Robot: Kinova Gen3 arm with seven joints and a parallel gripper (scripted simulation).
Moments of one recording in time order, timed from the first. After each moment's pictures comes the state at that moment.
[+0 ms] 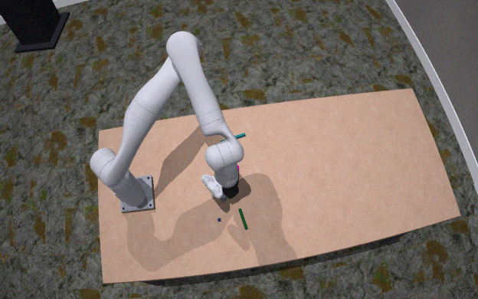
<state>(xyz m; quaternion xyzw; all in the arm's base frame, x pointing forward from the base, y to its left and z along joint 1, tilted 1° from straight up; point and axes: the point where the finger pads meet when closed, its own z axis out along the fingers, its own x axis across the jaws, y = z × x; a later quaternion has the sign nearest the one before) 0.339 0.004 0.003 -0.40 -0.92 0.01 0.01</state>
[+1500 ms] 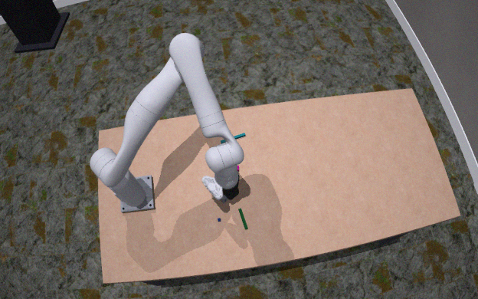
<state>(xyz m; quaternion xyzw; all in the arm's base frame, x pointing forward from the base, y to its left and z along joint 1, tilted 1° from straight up) 0.339 0.004 -0.009 -0.40 -0.92 0.01 0.01</state>
